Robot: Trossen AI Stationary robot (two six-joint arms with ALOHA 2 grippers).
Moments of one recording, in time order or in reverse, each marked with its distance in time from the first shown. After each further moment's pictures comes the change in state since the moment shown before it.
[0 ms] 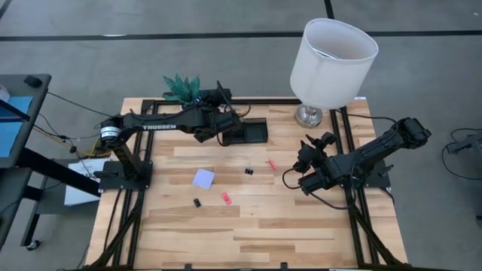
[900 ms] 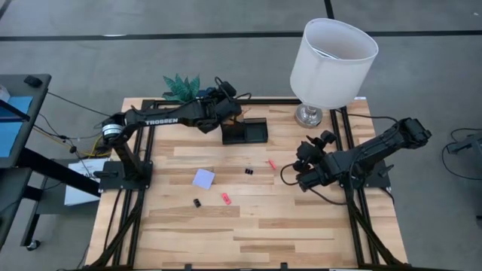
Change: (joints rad) left arm 0.104 0.017 -0.010 0.225 0.179 0.262; right arm -0.048 -0.002 0.039 -0.015 -0.119 -0.018
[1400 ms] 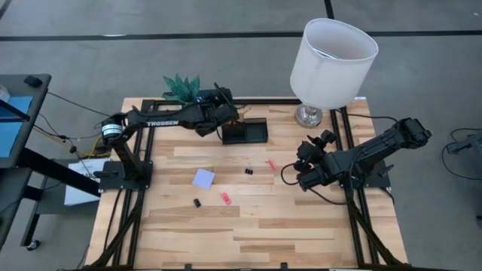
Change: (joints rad) left arm -0.012 -0.003 -0.103 -0.026 -0.008 -0.033; right arm 0.000 0.000 0.001 -0.022 -0.002 0.000
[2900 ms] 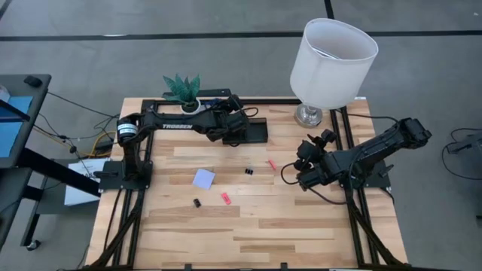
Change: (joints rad) left arm -0.037 0.149 0.082 0.035 0.015 -0.006; right arm -0.006 0.000 -0.001 -0.007 0.018 -0.002
